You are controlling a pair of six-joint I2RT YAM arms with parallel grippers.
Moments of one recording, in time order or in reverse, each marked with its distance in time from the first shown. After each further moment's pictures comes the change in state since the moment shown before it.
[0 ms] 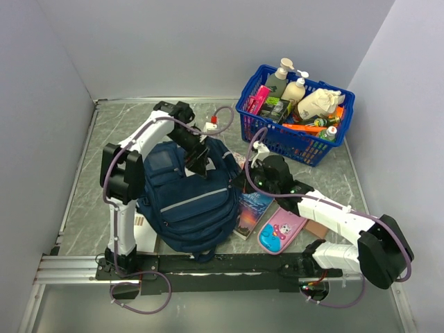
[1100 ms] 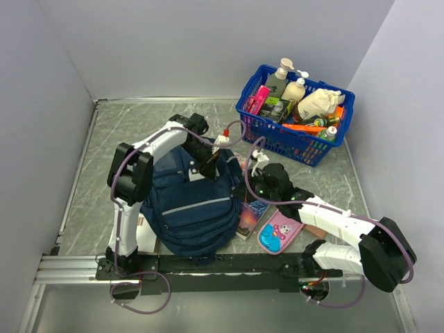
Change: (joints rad) left arm -0.089 0.027 -0.151 0.205 -0.007 -0.097; right arm 0.031 -0.043 -0.101 0.019 -0.007 0.001
